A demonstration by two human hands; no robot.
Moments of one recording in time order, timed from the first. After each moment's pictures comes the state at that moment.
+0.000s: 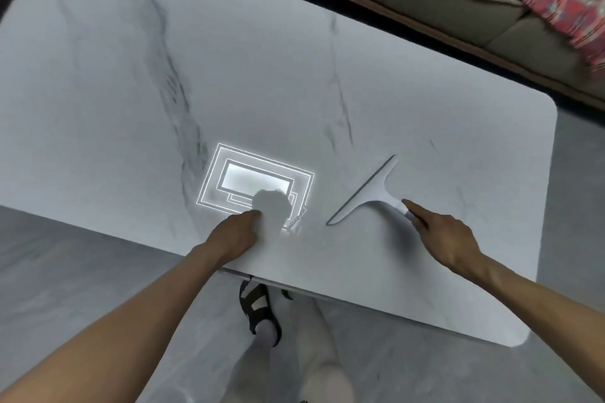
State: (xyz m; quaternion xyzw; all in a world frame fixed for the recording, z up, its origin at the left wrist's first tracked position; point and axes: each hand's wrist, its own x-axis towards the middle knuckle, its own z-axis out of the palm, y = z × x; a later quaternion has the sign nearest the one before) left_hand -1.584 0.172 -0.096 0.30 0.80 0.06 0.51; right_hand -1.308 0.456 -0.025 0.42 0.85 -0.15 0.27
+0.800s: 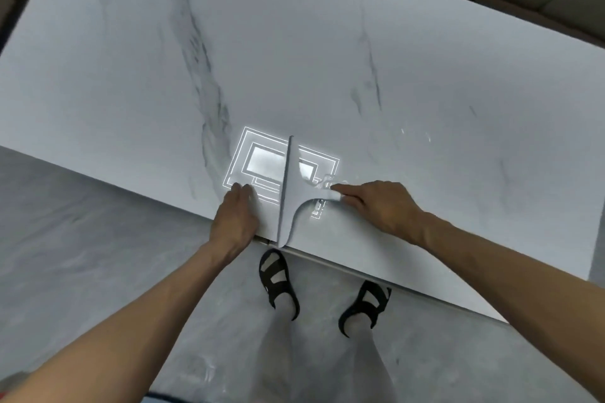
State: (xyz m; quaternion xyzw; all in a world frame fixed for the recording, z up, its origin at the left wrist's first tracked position) left_hand -1.539 0.122 -0.111 0.24 0.91 0.08 0.34; right_hand -1.383 0.366 -0.084 0.13 0.95 -0.19 0.22
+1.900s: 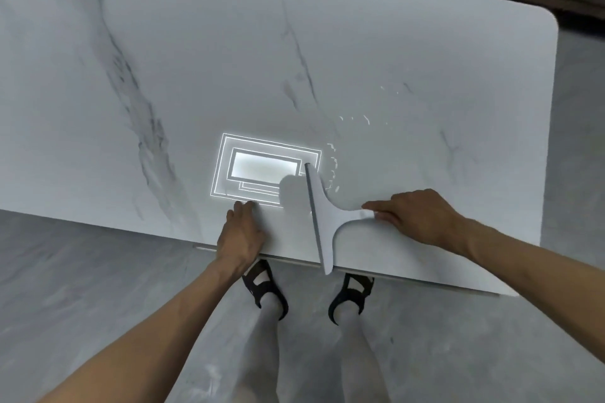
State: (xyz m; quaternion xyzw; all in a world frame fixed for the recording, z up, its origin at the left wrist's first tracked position) left_hand -1.454 0.193 -0.113 0.24 0.89 0.07 0.38; right_hand -1.238 0.455 -0.063 0.15 0.93 -0.16 0.29
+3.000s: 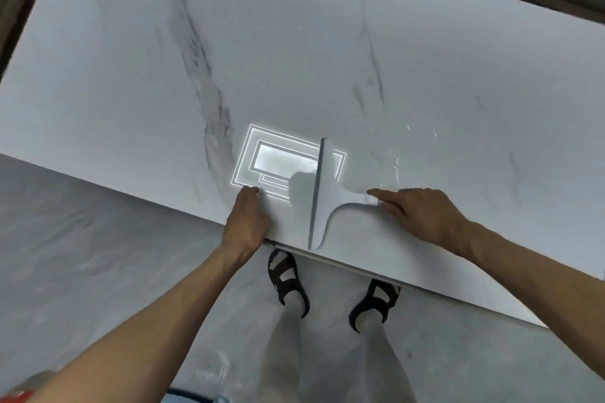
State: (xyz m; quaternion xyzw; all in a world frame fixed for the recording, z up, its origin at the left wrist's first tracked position) left_hand -1.534 0.130 -0.113 0.13 0.90 0.19 0.37; right_hand -1.333 0.402 -0.081 0.15 0.95 -0.18 0.23
